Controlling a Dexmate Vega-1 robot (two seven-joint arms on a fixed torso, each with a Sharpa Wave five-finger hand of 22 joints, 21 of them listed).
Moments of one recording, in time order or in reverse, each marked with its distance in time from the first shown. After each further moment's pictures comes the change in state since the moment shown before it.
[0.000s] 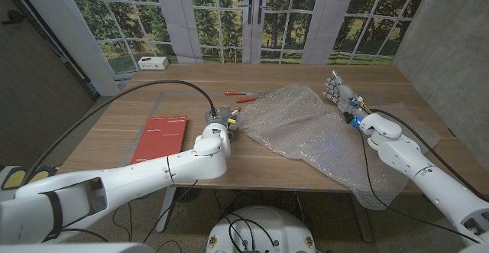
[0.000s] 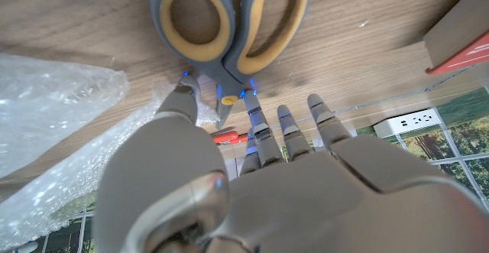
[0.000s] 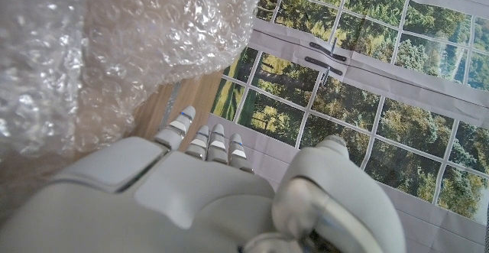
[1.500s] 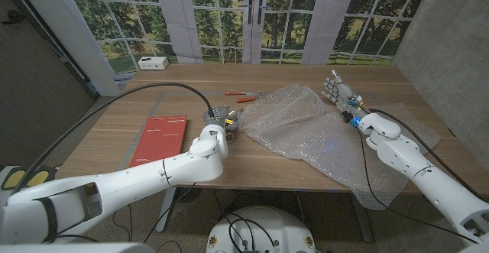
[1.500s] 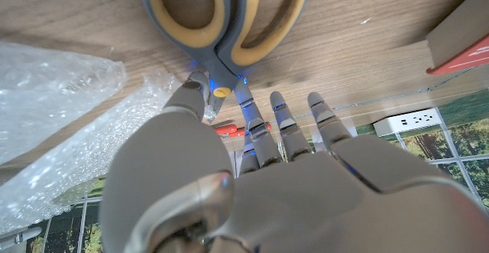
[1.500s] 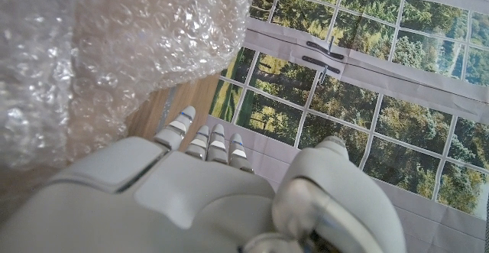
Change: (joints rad) left arm 0.043 0.016 -0.039 -0.013 -0.009 -0.049 0.031; left_hand 0.070 0.017 -0.004 -0.004 0.035 0.060 -0.011 0.007 0.002 0.149 -0.043 0.085 0.104 0.135 -0.046 0.067 0.035 0.014 0.015 0.004 0.005; right arm -0.011 0.003 0.008 -0.024 0.021 -0.012 -0.009; right_hand -0.011 0.000 0.006 0.002 0.000 0.005 -0.005 0.000 0.005 0.000 0.000 0.000 0.000 0.000 0.000 0.000 0.000 0.000 0.000 0.000 0.000
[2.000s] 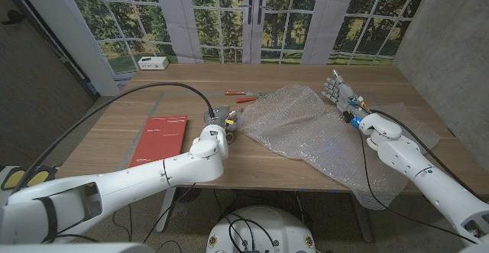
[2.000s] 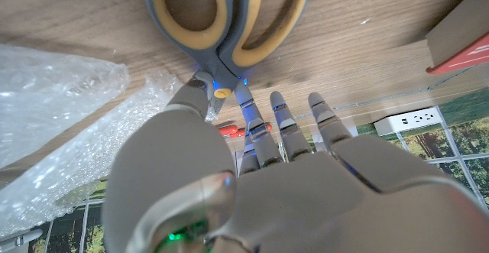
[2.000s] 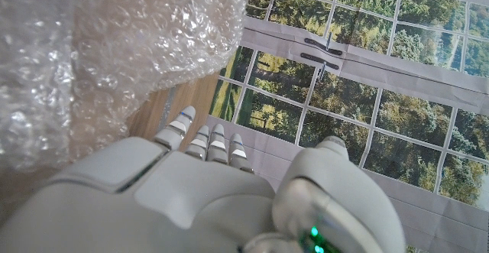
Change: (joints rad) left arm -0.007 0.001 0.010 -0.004 0.010 0.015 -0.011; left_hand 0.046 0.020 0.025 -0.012 0.030 -0.004 0.004 0.000 0.000 0.000 0.000 0.000 0.013 -0.001 0.001 0.000 0.002 -0.005 0.005 0.000 0.000; right arm -0.005 0.004 0.010 -0.002 0.023 -0.005 0.010; right_hand 0.000 0.000 0.000 0.000 0.000 0.000 0.000 0.000 0.000 0.000 0.000 0.000 0.000 0.000 0.000 0.000 0.000 0.000 0.000 0.000 0.000
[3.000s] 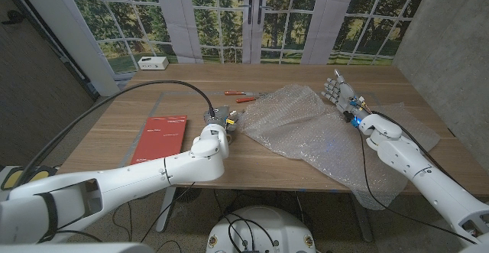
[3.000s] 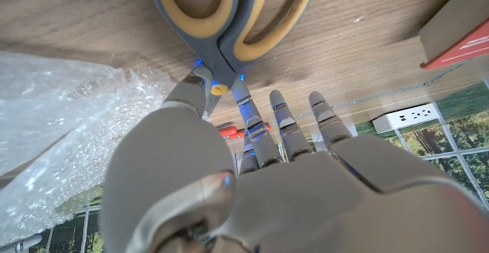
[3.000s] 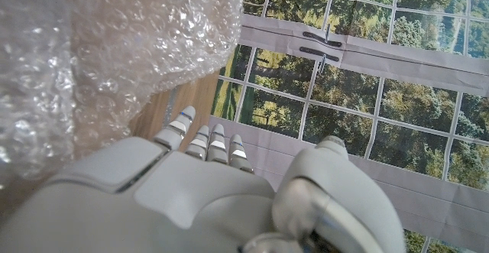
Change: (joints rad) left arm -0.034 0.004 0.038 -0.006 0.000 0.047 -0.007; left_hand 0.035 0.009 0.030 0.000 0.066 0.018 -0.011 0.001 0.000 0.070 -0.019 0.055 0.037 0.035 -0.017 -0.008 0.007 0.004 0.011 0.000 0.000; right arm 0.003 0.016 0.013 0.015 0.044 -0.015 0.020; right_hand 0.000 0.000 0.004 0.004 0.000 -0.005 -0.005 0.000 0.000 0.000 0.000 0.000 0.000 0.000 0.000 0.000 0.000 0.000 0.000 0.000 0.000
